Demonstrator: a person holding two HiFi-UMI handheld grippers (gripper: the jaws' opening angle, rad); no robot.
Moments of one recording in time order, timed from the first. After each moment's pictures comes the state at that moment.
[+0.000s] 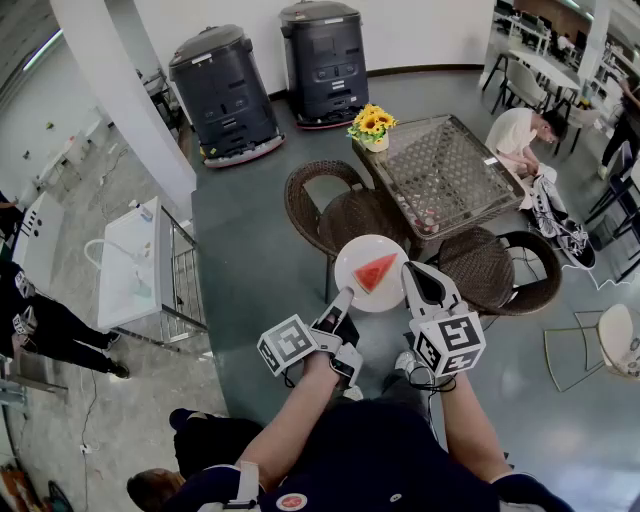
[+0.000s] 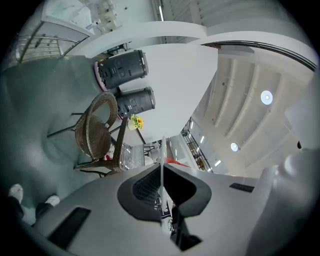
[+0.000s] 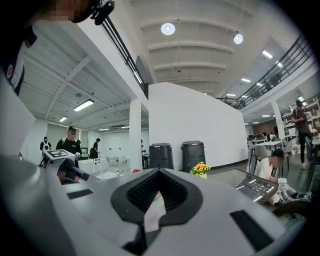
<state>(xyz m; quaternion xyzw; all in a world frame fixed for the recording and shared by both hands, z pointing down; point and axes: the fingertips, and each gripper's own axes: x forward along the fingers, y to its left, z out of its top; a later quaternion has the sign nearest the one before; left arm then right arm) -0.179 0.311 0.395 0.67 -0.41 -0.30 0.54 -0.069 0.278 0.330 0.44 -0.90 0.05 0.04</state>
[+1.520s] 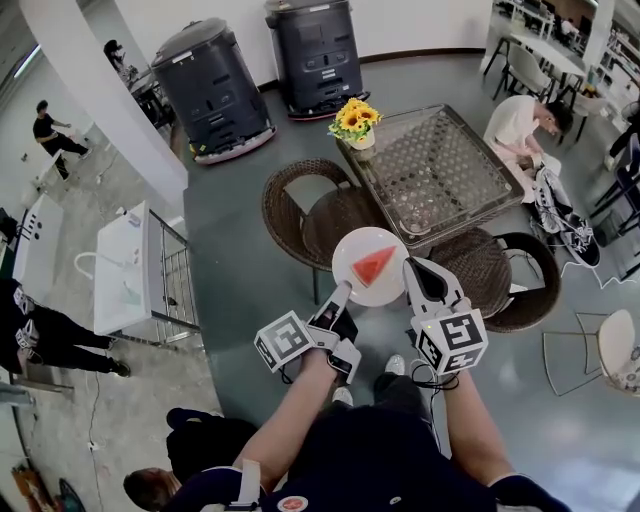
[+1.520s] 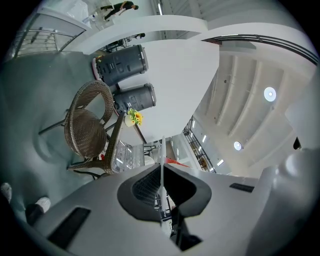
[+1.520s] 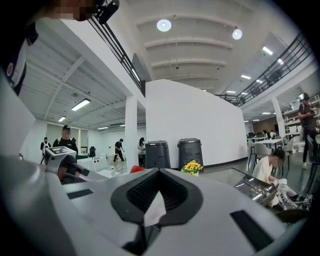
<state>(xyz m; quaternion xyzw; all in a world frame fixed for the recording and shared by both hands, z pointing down) -0.115 0.230 0.407 0.67 -0.42 -0.29 0.54 0.002 0.197 0.348 0.43 -0.90 0.06 0.05</state>
